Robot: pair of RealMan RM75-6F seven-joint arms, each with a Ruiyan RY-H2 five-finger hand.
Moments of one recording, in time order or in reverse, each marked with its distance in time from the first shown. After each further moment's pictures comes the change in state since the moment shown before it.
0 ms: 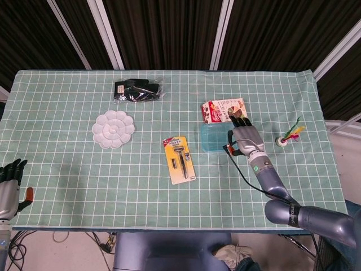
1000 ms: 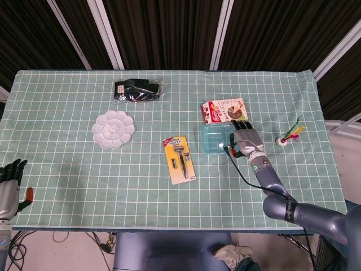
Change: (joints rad) left arm -0.002 0.002 0.000 -0.004 -0.007 -0.001 0.002; right arm -0.004 -0.061 0.007 0.113 0.041 -0.086 -0.038
